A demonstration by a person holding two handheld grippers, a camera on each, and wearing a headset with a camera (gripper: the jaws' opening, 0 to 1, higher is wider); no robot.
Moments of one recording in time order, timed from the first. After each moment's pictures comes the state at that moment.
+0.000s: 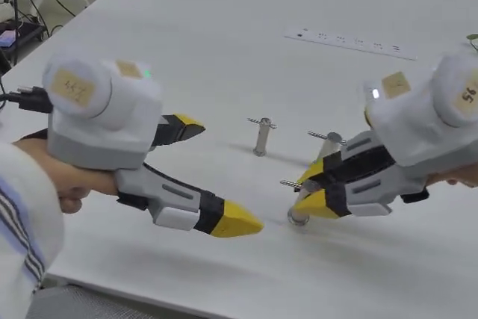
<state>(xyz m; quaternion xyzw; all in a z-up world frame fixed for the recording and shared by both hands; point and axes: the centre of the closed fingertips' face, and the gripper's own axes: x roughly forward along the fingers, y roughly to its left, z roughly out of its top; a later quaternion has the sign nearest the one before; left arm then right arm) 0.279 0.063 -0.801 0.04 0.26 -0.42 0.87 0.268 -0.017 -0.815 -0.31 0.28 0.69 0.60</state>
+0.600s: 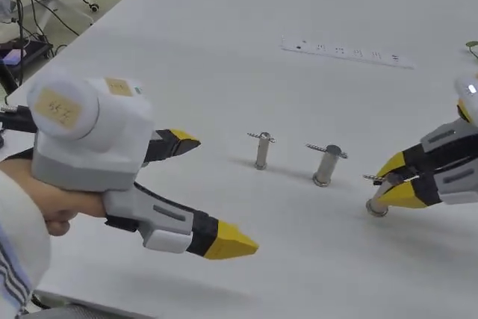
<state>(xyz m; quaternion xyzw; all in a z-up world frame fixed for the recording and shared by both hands) 0.267 0.064 -0.788 0.06 0.27 -0.43 0.86 0.327 -0.096 -0.817 -0.34 0.29 0.66 0.60</state>
